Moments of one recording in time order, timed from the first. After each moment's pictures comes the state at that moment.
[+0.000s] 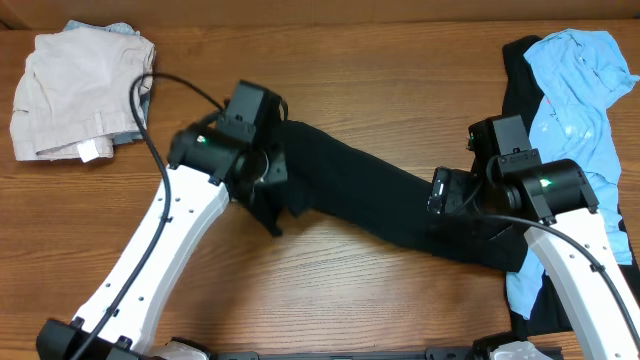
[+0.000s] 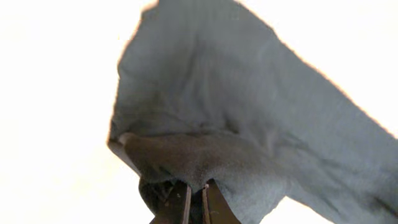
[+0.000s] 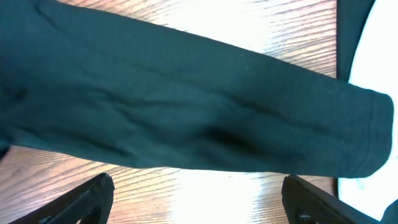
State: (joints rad) left arm -0.38 1.52 1.43 -1.08 -0.07 -0.55; right arm 0.23 1.28 1.23 -1.23 -0.01 0.46
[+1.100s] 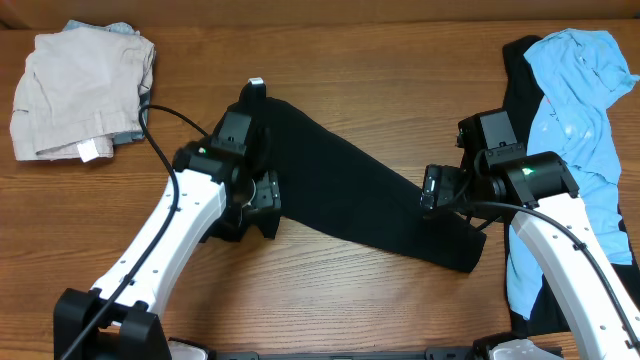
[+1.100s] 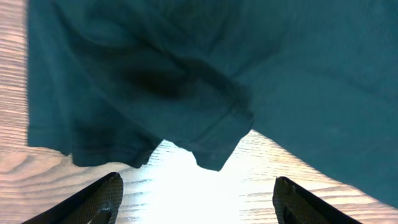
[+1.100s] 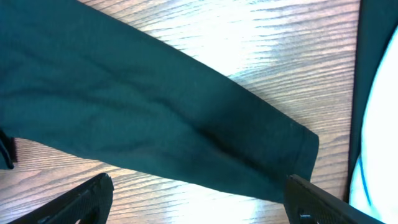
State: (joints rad) left arm -0.31 1.55 1.13 -0.98 0.00 -0.48; right arm 0.23 1.34 1.19 -1.14 -0.02 0.41
